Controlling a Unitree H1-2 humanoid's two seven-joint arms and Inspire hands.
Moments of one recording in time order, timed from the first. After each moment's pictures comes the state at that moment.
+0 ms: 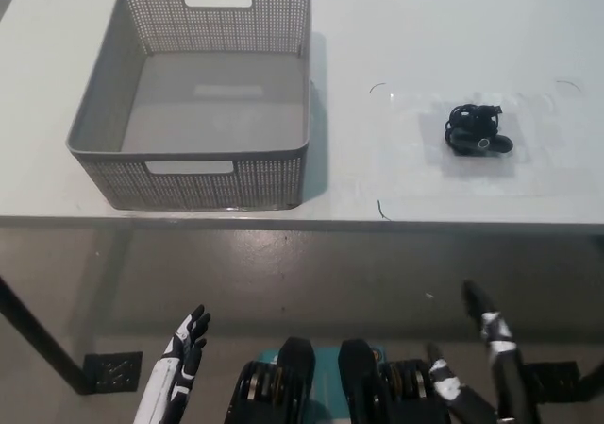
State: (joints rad) left_arm 0.11 0.07 -0.06 0.14 0.17 -0.38 0.00; right_arm 0.18 -0.01 0.12 -0.06 -0.27 -0.37 -0.12
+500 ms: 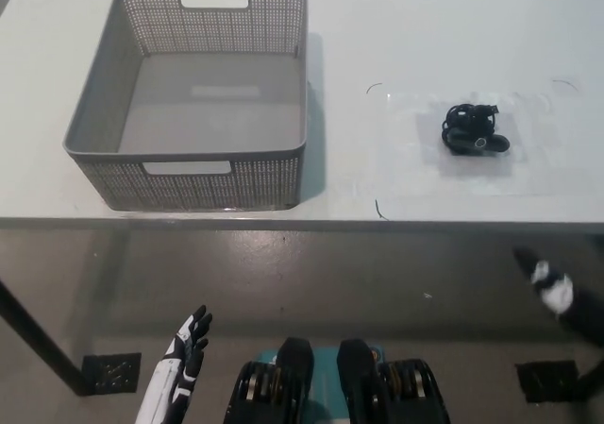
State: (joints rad) left_arm 0.12 0.07 -0.06 0.14 0.17 -0.39 0.00; right_arm -0.10 -0.14 -0.06 -0.44 -0.50 -0.29 -0.16
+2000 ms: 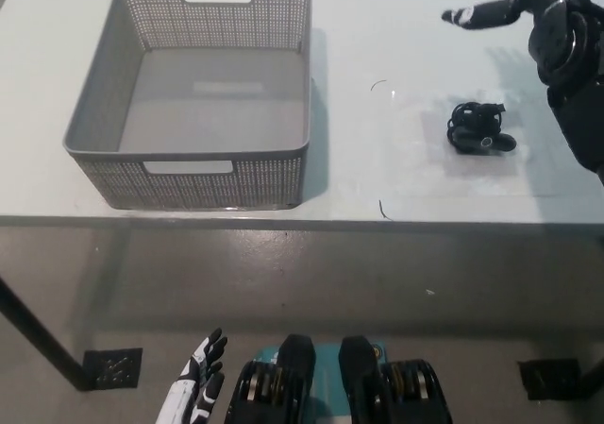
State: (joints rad) left_arm 0.14 0.07 -0.10 0.18 0.17 -0.41 -0.01; right_arm -1.19 -0.34 0.32 0.93 -0.72 0.23 0.15
